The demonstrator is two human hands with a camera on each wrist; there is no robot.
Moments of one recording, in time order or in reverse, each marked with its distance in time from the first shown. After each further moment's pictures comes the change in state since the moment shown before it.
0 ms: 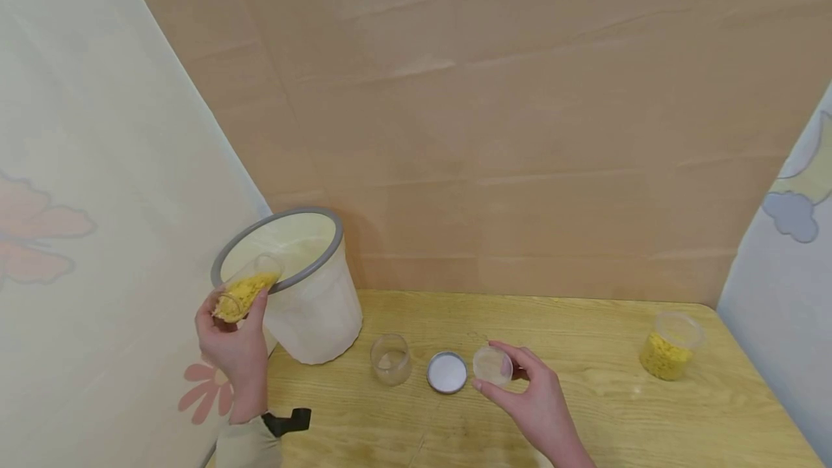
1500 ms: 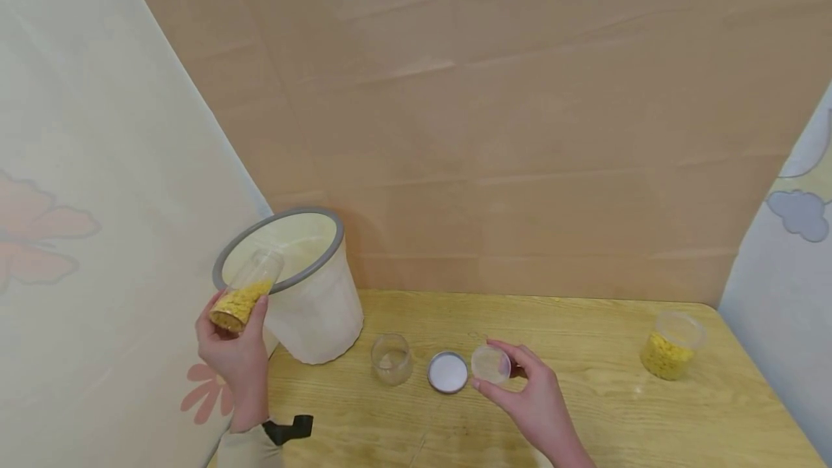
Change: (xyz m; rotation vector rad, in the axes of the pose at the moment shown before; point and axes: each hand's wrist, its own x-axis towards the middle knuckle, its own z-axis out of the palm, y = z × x) left_hand -0.006 0.001 -0.006 -0.035 -0.003 0.003; right_hand -0.001 0.001 0.002 0.013 0.007 -0.091
